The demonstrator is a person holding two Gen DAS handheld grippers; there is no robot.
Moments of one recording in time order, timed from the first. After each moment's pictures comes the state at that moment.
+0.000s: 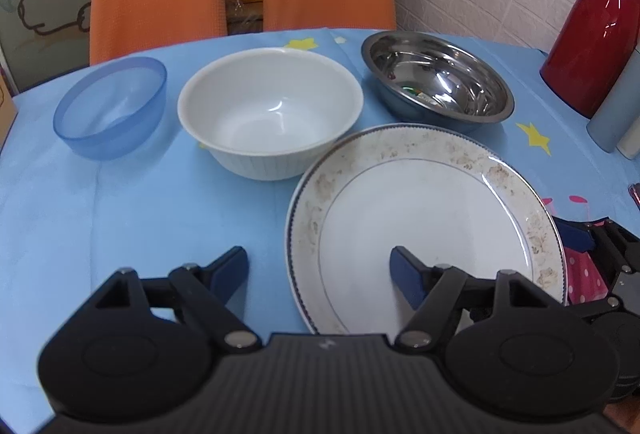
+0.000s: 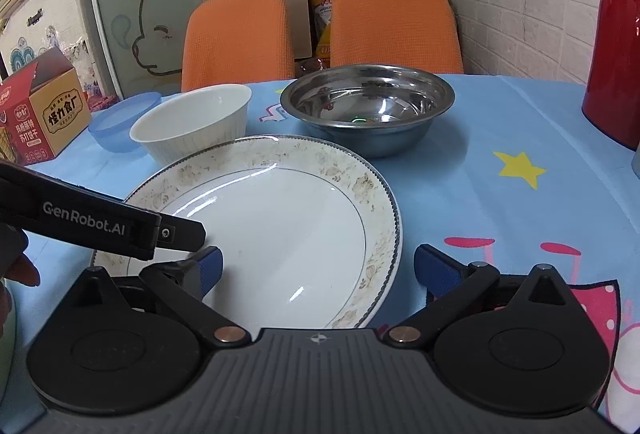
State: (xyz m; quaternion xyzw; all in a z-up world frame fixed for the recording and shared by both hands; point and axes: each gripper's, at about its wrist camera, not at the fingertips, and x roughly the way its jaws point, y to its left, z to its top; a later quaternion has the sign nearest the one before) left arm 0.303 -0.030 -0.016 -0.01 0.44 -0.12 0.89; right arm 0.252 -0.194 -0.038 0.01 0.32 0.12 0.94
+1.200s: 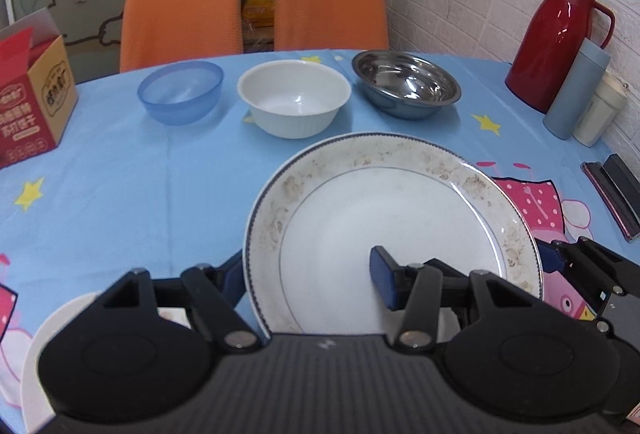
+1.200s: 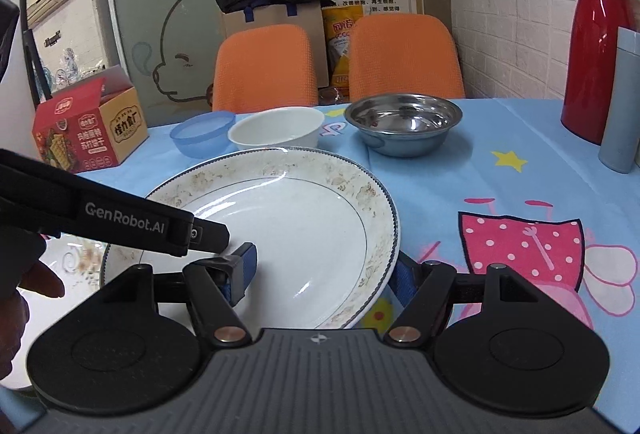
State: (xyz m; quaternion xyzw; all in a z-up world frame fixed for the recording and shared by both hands) left arm 0.180 0.007 0.027 -0.02 0.40 -0.11 0.91; right arm 0.138 -0.154 -0.001 0.02 0.27 0.14 0.95
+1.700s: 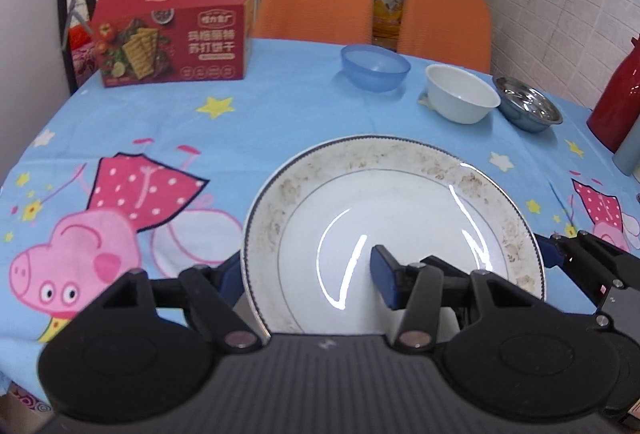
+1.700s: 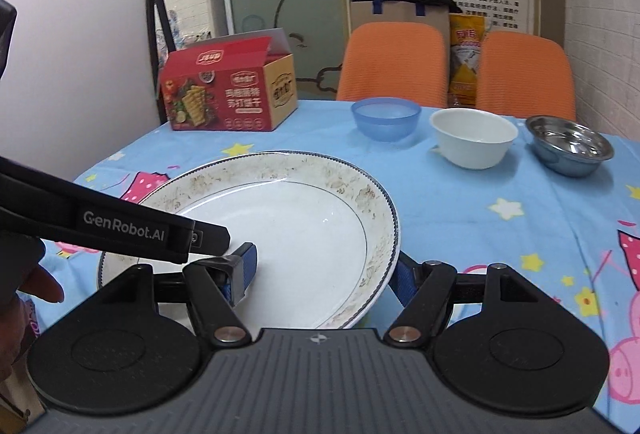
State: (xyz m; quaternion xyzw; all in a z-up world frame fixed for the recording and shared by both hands) left arm 0.081 0.144 0.023 -0.08 0.39 0.02 0.92; right arm 0.091 -0.027 0.000 -0.03 0.27 0.27 0.92
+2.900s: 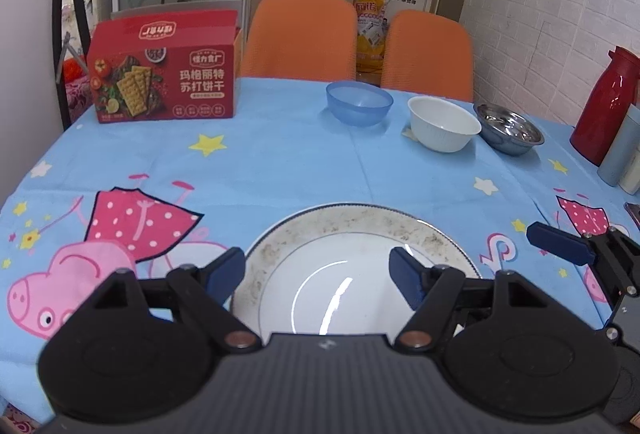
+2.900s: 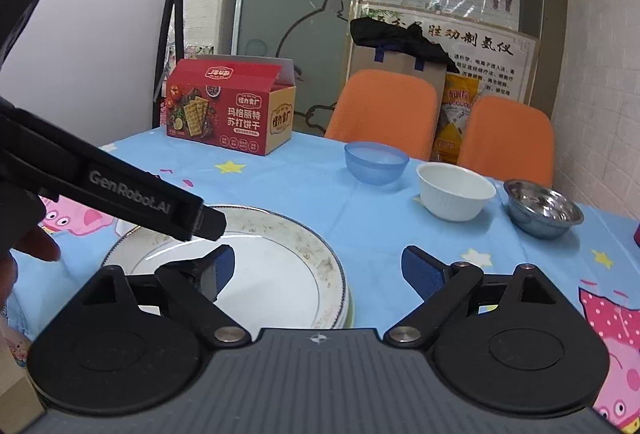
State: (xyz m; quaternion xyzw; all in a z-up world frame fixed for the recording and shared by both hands) left arm 0.073 0.136 0.030 -0.06 0.33 0.00 0.94; right arm 0.068 -0.041 0.003 -0.09 0.20 0.23 0.95
